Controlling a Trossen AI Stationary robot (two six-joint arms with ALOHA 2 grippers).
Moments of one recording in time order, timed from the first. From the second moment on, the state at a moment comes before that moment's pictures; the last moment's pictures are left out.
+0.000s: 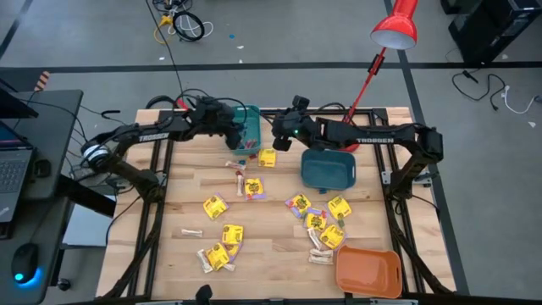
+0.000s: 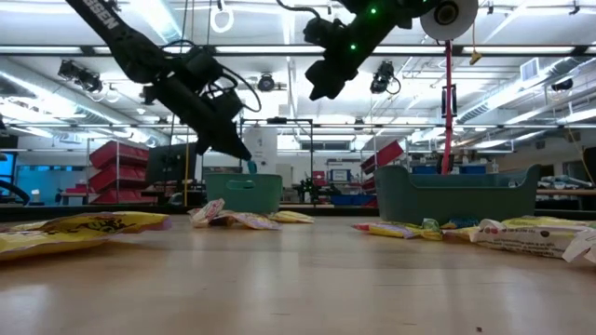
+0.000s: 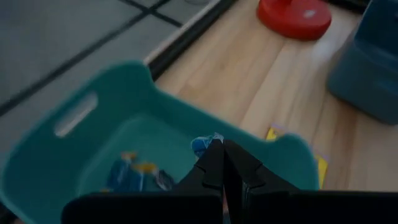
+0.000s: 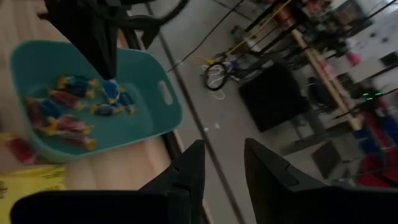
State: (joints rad) left arm 0.70 1.44 0.77 0.07 0.21 0.00; right arm -0.22 1.68 1.34 -0.21 0.63 -0.40
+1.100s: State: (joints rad) left arm 0.71 1.46 0.78 -0.15 0.14 -0.01; right arm -0.22 1.68 1.34 -0.21 0.54 -0.36
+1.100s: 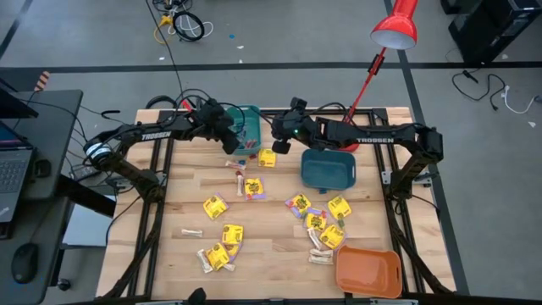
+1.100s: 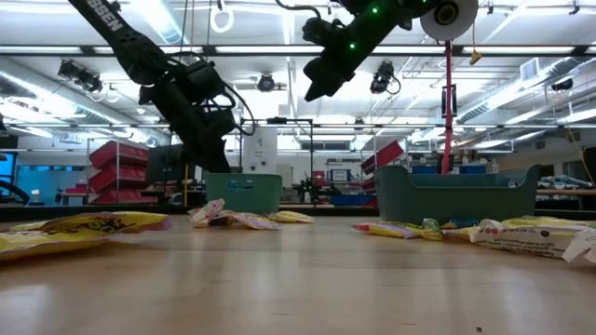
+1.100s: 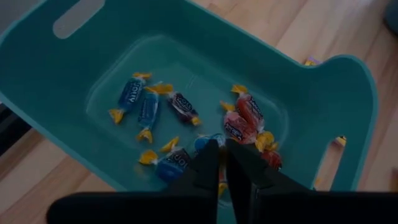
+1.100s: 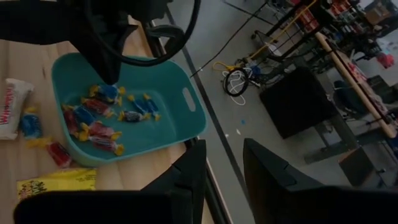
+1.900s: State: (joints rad) left arm 0.70 1.32 0.86 -0.12 0.15 0.08; right arm -0.21 1.68 1.34 -0.21 0.15 -0.36
